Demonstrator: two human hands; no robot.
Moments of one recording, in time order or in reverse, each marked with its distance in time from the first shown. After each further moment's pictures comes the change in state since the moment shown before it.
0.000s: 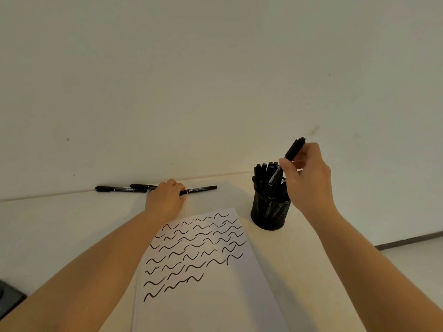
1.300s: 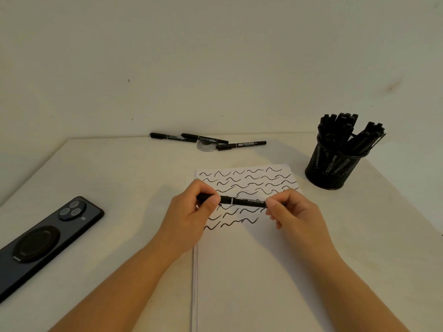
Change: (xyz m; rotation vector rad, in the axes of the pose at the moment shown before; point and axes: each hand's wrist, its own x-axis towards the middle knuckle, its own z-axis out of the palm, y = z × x) left_hand -0.194 0.000 -0.036 -0.960 0.145 -0.035; right_hand -0.158 -0.001 0.071 0.407 -0.450 0.283
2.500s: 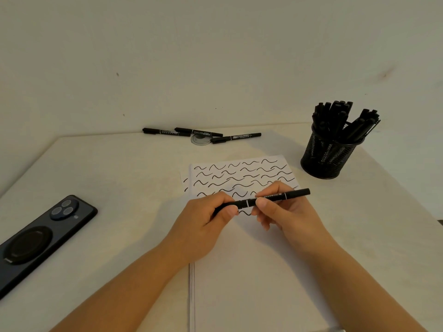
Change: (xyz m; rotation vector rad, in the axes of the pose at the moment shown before) left_hand -0.008 0.004 0.018 0.119 -0.230 0.140; right_hand -0.001 -0.001 0.002 0.309 -0.242 -0.020
